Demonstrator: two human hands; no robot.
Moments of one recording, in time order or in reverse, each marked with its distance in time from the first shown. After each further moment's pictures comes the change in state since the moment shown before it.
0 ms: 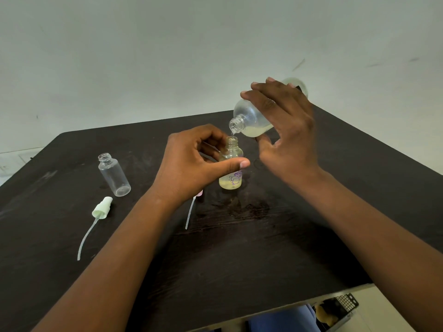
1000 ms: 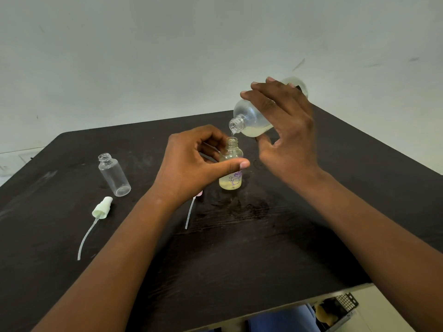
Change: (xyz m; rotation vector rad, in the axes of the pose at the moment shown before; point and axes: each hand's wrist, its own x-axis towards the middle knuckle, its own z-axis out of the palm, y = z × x) left_hand 0.000 0.000 0.000 -0.015 -0.006 -0.001; right_hand 0.001 -0.001 -0.001 0.007 -0.004 0.012
